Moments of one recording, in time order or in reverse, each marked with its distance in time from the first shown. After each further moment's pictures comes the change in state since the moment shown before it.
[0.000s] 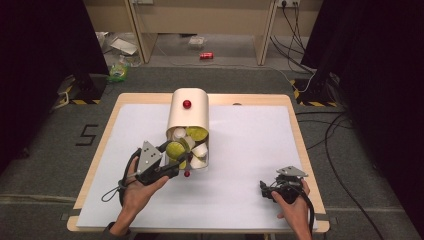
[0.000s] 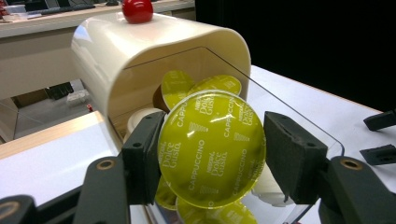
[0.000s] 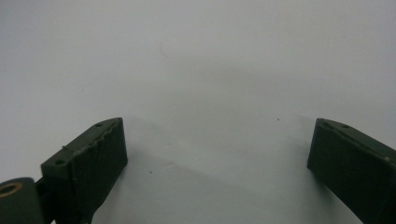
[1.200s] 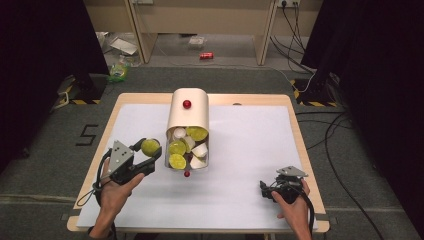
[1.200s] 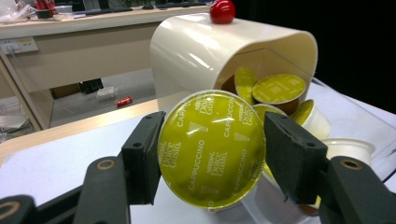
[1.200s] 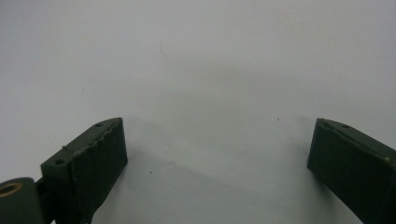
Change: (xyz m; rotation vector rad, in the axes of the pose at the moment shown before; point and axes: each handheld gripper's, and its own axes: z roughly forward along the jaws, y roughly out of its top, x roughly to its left) left arm 0.044 -0.013 -0.033 -0.023 0.100 -0.063; right arm 0.000 0.000 0.000 0.000 0.000 0.000
